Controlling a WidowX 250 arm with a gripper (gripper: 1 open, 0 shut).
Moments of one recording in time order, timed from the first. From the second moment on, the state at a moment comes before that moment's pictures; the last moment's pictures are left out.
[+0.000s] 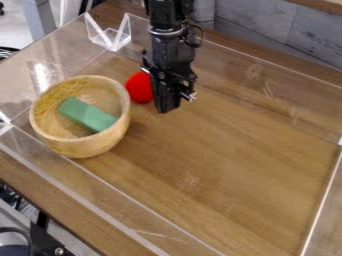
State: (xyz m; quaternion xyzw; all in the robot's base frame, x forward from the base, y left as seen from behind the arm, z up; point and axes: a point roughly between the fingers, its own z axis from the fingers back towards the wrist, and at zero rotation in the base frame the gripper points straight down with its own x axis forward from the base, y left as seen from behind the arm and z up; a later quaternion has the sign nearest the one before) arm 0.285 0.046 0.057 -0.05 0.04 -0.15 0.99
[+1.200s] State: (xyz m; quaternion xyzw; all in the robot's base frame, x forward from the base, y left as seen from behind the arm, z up) arm 0.305 -0.004 0.099 -0.05 0.01 -0.06 1.00
